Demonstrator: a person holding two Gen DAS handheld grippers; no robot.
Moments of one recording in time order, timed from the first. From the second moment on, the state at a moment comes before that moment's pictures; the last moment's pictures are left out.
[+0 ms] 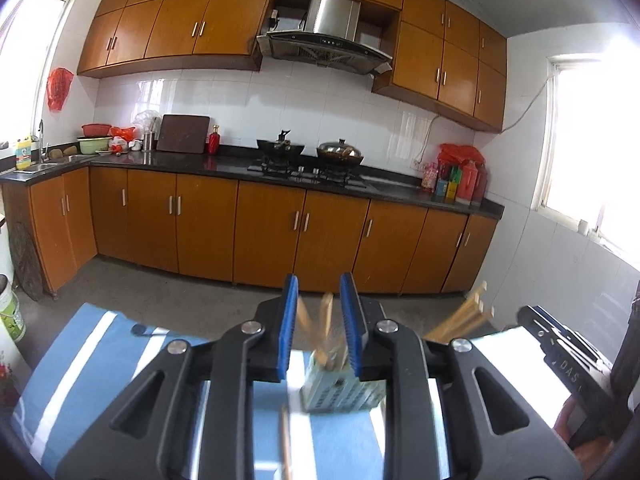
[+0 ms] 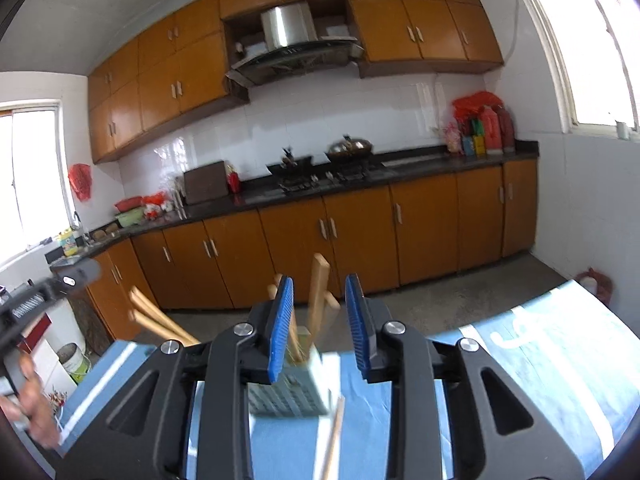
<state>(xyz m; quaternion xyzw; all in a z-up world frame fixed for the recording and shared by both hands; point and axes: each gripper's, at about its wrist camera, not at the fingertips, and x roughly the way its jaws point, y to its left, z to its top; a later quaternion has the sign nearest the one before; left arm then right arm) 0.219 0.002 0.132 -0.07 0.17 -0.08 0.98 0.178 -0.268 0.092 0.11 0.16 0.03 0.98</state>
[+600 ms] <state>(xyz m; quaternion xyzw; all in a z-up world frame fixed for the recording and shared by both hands) 0.171 0.042 -0.049 -0.03 0.38 -0.05 0.92 0.161 -0.204 -0.085 0.07 0.41 0.08 0.90</state>
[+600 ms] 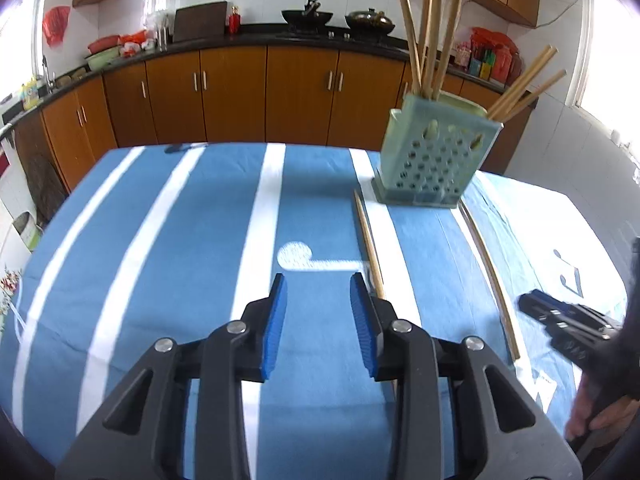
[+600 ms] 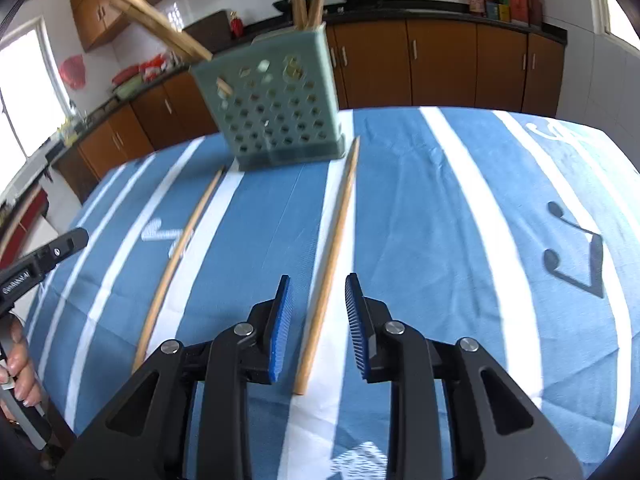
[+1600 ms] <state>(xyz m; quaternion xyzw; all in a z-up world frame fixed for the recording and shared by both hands) 0.204 -0.010 -0.104 0.02 0.44 -0.04 0.90 0.165 -0.269 -0.102 0.10 0.42 -0.04 0.90</state>
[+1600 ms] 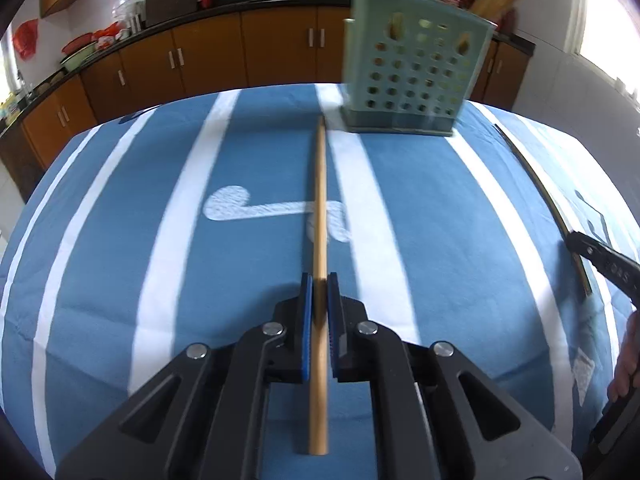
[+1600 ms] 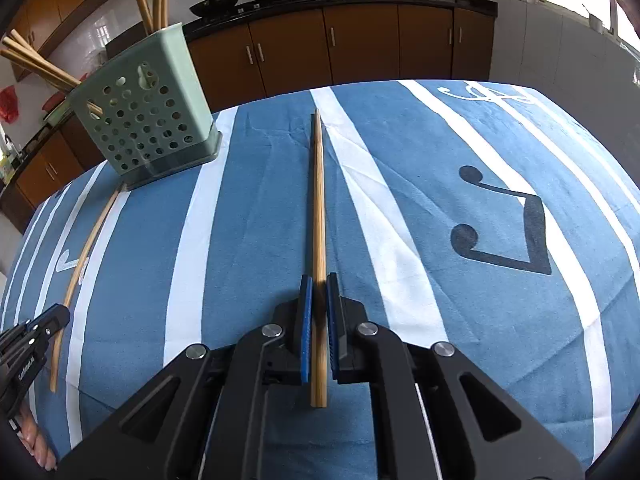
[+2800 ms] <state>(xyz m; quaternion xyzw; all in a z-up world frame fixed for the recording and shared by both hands) 0.232 0.036 -0.103 -0.02 0.43 -0.01 0.90 0.174 -0.260 -0.104 0.07 0.42 -0.03 0.90</state>
